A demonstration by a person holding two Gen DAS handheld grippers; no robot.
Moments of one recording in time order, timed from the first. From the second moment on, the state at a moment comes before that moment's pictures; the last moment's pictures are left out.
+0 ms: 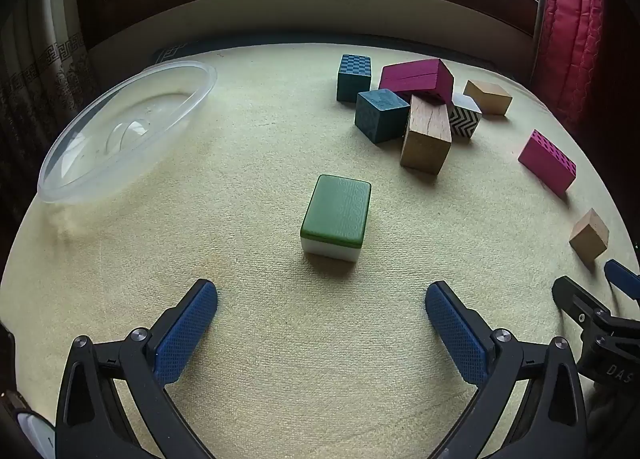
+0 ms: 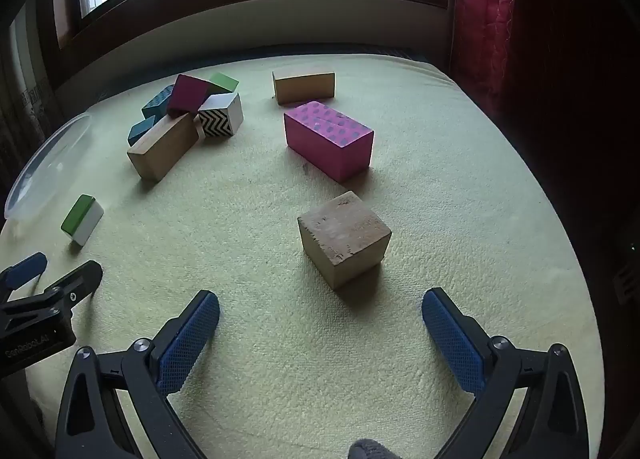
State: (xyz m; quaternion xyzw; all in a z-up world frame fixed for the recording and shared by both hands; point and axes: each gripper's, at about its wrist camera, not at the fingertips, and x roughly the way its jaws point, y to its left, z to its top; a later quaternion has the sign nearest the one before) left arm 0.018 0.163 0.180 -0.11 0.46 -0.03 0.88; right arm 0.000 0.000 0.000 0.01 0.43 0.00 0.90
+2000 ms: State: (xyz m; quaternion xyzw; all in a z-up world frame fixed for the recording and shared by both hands) left arm 0.029 0.161 0.185 -0.09 0.48 -0.09 0.87; right arm -0.017 -0.019 0.006 0.04 0.42 0.06 0.90
